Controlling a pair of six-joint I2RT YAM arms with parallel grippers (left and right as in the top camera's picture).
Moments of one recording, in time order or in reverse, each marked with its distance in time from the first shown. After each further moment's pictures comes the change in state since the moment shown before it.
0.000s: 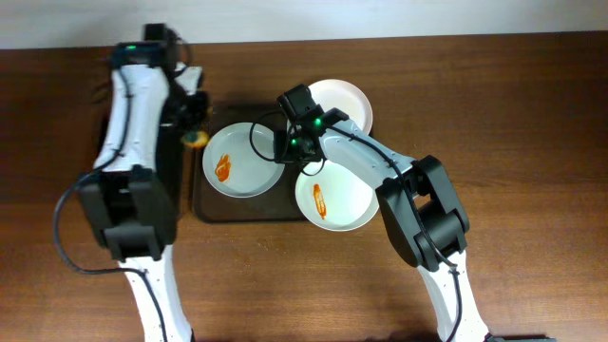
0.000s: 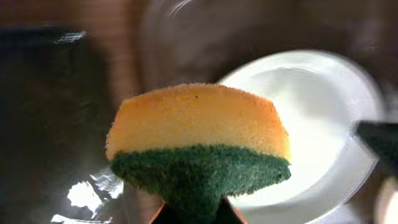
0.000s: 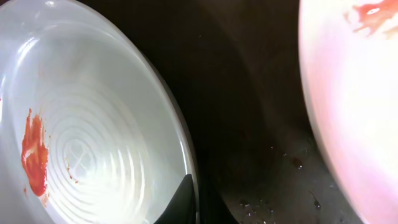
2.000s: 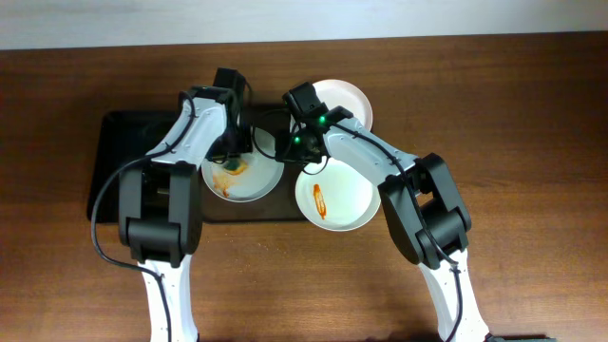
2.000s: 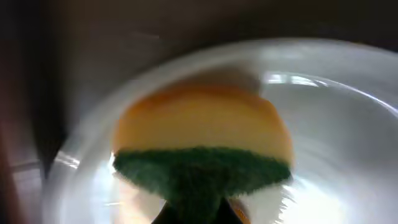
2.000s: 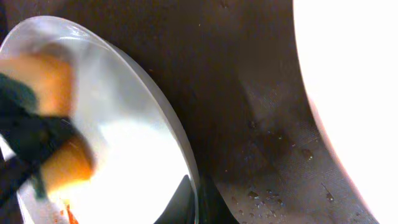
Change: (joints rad) left arm -0.179 -0.016 -0.409 0.347 -0.198 -0.361; right arm -0.023 0.006 0.000 -0.003 -0.085 0.059
